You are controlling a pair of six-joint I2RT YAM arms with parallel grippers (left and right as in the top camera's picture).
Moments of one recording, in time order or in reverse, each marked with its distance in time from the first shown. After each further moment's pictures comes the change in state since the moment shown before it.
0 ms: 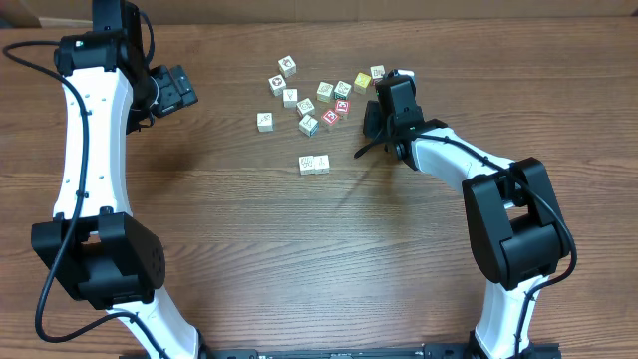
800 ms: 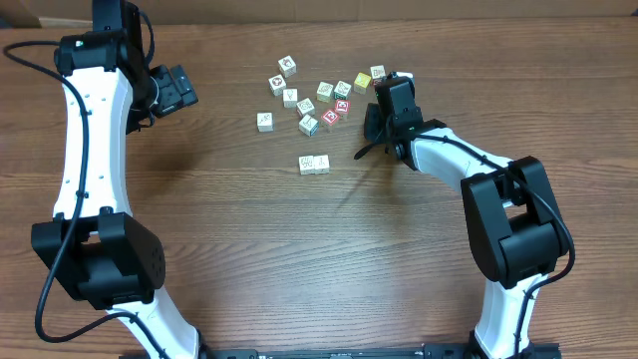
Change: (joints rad) left arm 0.000 0.000 0.000 0.000 0.000 0.000; right arm 0.000 0.009 0.000 -0.003 0.000 -0.019
